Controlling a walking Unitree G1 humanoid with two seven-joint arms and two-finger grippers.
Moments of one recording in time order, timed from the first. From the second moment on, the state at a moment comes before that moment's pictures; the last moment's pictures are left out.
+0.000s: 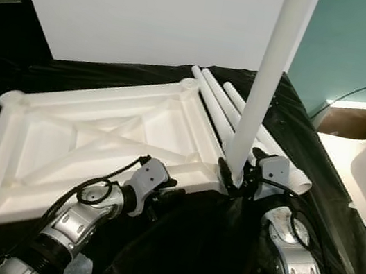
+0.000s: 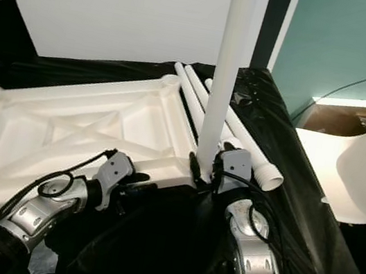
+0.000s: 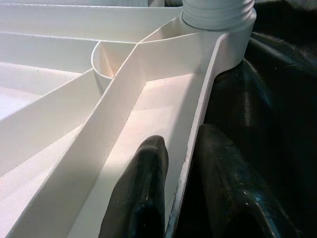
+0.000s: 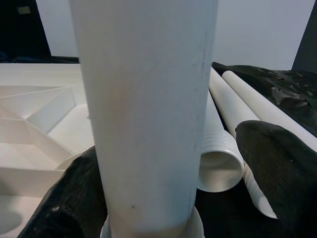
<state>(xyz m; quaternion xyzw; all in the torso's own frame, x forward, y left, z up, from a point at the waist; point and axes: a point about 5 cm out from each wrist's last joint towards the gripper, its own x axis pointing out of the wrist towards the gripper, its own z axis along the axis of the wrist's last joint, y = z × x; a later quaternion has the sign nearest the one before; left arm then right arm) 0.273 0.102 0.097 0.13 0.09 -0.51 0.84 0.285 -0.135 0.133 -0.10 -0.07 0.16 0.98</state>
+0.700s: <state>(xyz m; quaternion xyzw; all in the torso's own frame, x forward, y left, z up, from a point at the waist) 0.261 0.114 0.093 0.13 0.10 -0.51 0.85 0.261 -0.146 0.140 -0.16 -0.03 0.33 0.93</state>
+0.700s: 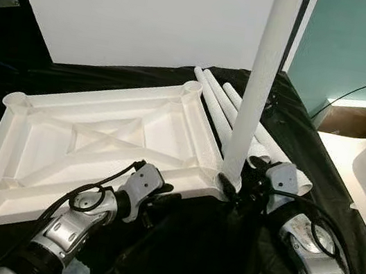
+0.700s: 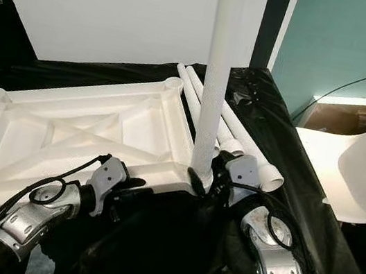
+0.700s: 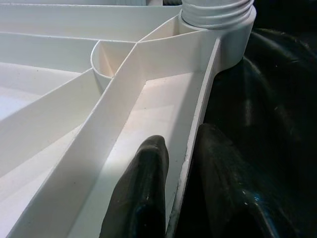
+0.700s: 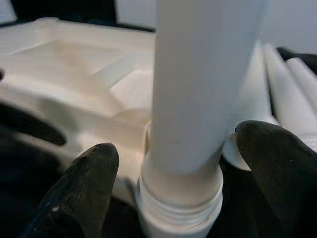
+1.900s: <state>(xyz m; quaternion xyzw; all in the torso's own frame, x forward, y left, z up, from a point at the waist) 0.235 0.110 0.091 0.11 0.08 -0.52 0.84 0.275 -0.134 0.159 -0.19 -0.04 0.39 0.90</state>
